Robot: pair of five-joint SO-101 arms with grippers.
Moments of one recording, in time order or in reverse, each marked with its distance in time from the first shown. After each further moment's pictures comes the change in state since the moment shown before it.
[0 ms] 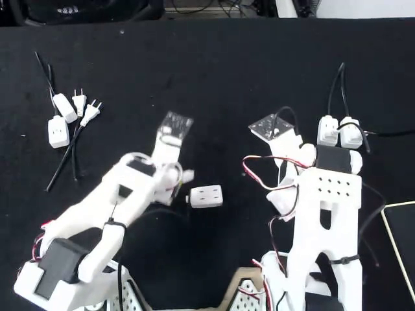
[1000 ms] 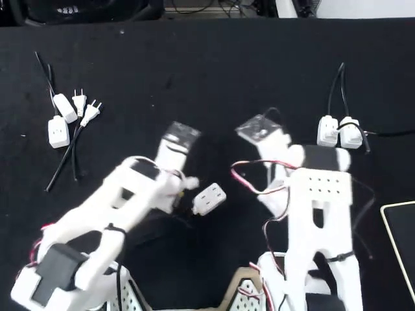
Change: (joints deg) left arm 2.2 -2.5 -0.5 9.1 -0.4; right arm -5.5 0.3 1.2 -2.1 -0.2
